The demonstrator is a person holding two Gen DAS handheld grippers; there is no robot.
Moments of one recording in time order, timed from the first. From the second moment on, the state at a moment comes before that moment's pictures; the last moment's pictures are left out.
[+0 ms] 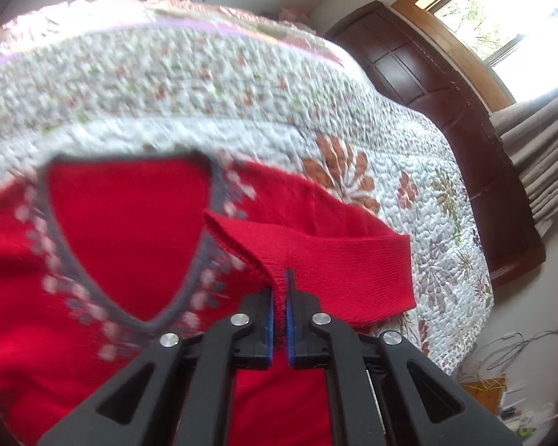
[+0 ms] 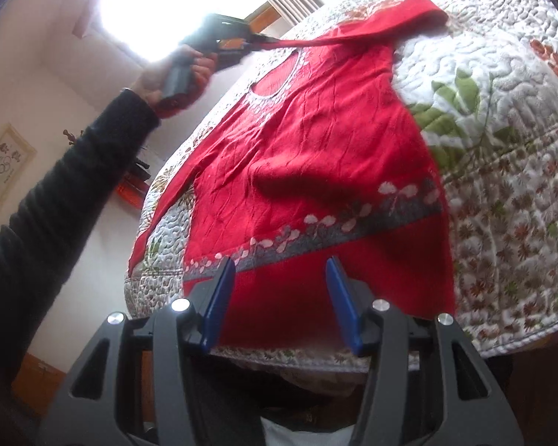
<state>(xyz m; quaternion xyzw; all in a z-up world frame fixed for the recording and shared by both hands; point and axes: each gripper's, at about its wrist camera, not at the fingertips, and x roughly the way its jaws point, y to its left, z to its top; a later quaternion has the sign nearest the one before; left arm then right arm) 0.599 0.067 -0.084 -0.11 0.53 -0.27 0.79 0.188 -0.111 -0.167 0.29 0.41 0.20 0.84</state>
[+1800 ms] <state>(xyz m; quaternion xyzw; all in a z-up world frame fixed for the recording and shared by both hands) 0.574 0.320 -0.182 -0.23 0.49 -0.18 0.82 0.223 -0.073 -0.172 0.27 0.44 0.20 0.83</state>
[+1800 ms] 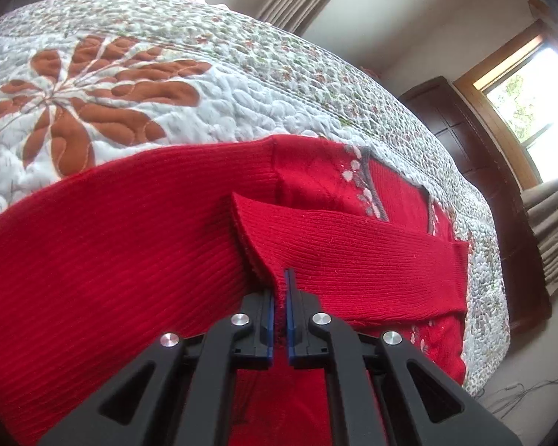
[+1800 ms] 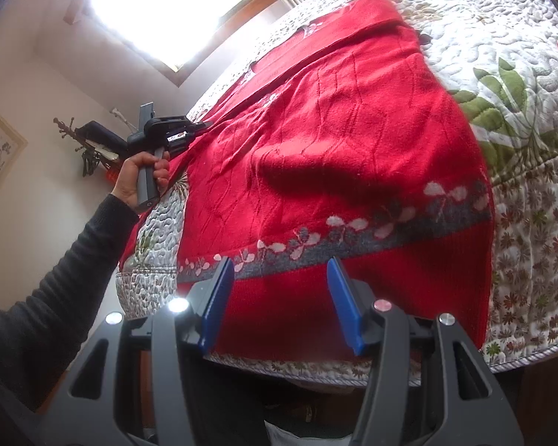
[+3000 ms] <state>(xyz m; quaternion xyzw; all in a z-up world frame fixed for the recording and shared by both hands) 0.327 0.533 -0.135 -0.39 0.29 -0.03 0.88 0.207 -0.017 -0.156 0.24 0.44 0.26 0.82</state>
